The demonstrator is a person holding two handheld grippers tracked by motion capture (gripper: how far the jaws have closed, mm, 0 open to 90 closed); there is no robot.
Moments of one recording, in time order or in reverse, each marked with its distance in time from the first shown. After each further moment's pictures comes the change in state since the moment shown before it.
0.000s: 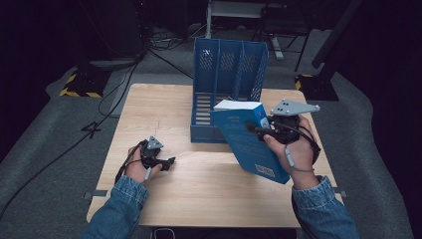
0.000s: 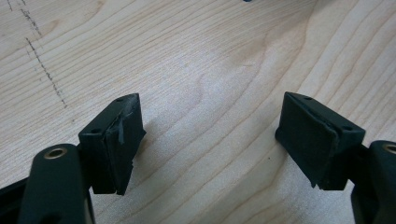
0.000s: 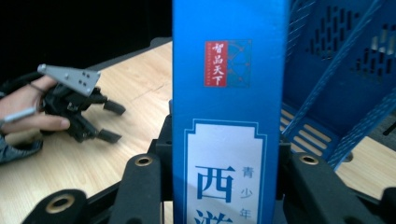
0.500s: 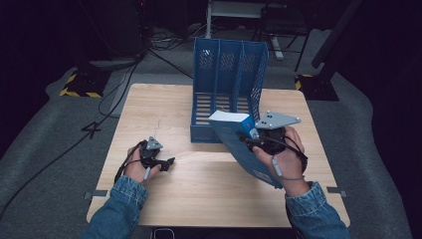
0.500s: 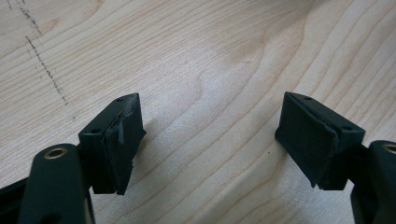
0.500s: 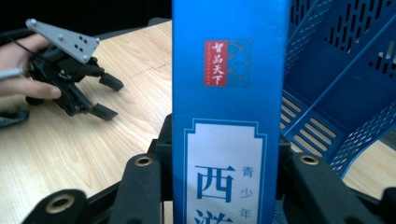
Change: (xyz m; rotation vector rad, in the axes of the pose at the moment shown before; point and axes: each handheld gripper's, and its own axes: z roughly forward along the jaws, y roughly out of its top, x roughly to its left) left arm 0.001 -0.001 -0.002 0.003 -0.005 0.009; right arm 0.023 -0.019 0.021 0.058 -0.009 -0.089
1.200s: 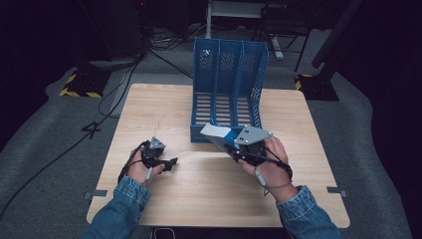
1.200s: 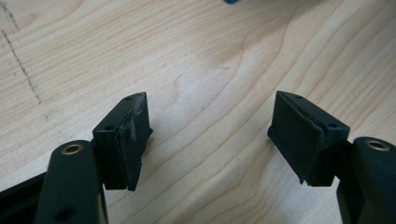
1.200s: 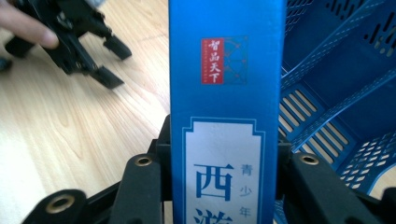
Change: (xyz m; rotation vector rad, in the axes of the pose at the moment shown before) left arm -0.010 0.004 0.000 0.006 -0.018 -0.056; right arm 0.031 -0.014 0.032 0.080 0.000 -0.168
